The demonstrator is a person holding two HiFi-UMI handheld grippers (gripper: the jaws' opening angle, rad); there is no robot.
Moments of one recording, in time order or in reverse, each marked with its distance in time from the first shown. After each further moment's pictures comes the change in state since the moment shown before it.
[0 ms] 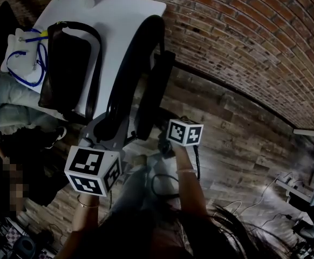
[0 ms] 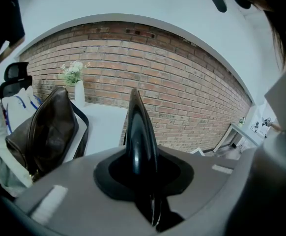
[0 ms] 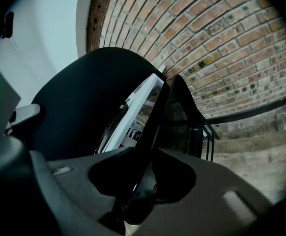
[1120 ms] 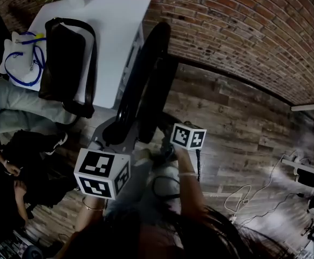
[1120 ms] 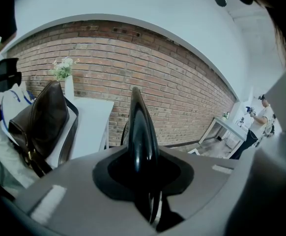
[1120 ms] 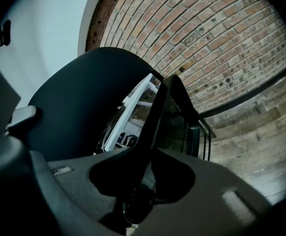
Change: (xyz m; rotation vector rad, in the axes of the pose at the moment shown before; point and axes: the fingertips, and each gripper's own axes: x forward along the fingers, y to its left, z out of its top) left arm -0.056 -0.049 -0.055 0.047 0.054 -0.135; right arm -0.061 0.008 -0.077 0.098 -0.115 -0.072
